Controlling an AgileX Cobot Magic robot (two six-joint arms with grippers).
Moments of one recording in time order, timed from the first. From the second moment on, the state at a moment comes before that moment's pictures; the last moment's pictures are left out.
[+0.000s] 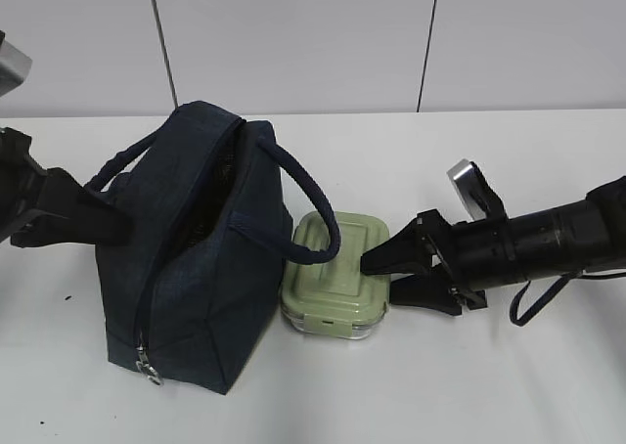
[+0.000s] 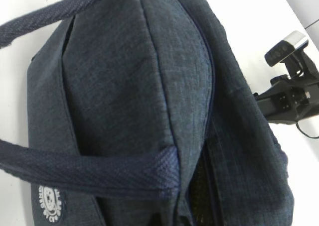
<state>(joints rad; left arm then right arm) -0.09 1.34 -0.77 -0.97 0.82 0.92 0.02 2.10 -0.94 1.60 1.03 -1.25</state>
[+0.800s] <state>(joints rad) -0.11 1.34 -0.77 -0.96 0.82 0.93 0.09 2.10 -0.94 1.67 0.97 -1.27</state>
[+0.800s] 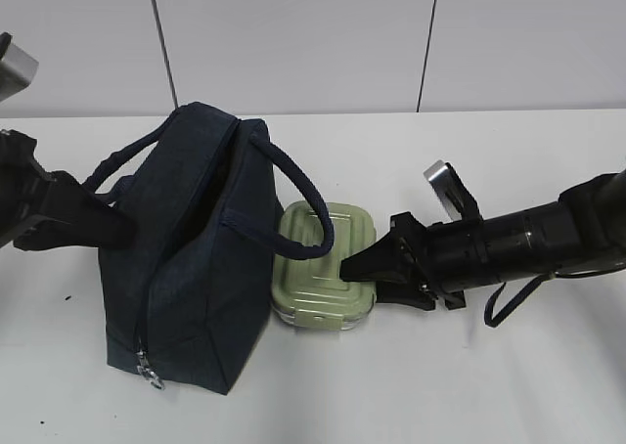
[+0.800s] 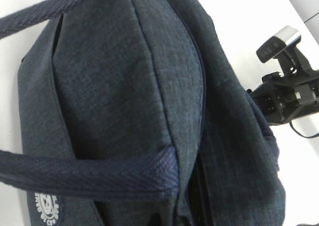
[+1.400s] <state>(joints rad) -0.11 1.34 -0.77 -0.96 0.82 0.93 0.01 1.75 -0.93 1.34 0.77 -1.04</state>
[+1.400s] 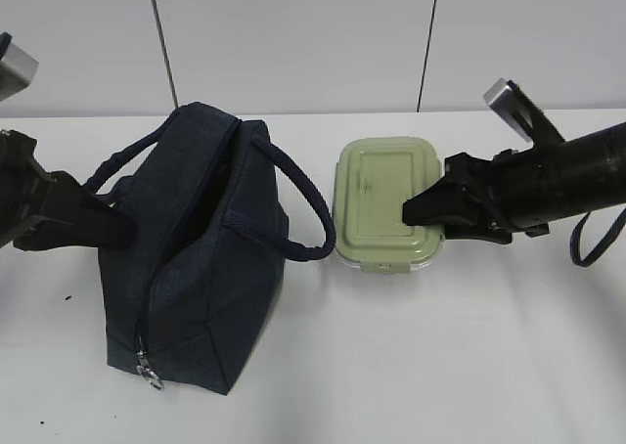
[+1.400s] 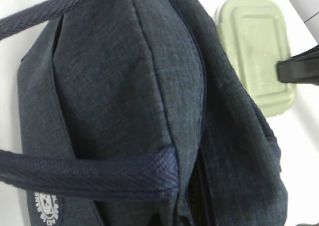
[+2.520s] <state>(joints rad) -0.11 1.34 -0.77 -0.97 0.82 0.93 0.40 1.76 -1.30 1.32 0.79 -0.82</state>
